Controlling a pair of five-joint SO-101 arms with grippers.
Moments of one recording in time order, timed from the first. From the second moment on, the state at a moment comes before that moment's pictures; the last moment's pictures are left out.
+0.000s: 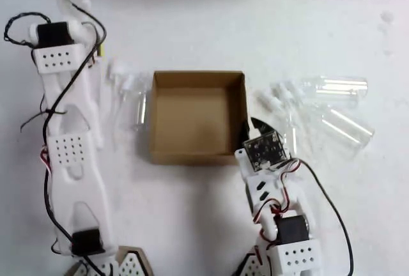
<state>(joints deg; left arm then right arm) -16.0 60.6 -91.8 102.5 -1.7 -12.8 -97.5 96.6 27.4 19.9</state>
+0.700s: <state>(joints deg) -3.6 -16.1 -21.6 92.6 -1.6 -12.8 -97.5 96.6 27.4 19.9</state>
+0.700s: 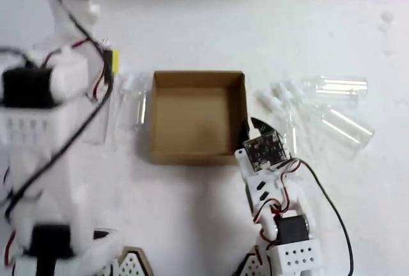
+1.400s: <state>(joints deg) 0.4 -61.8 28.1 63.9 -1.6 -12.8 -97.5 96.6 27.4 19.9</state>
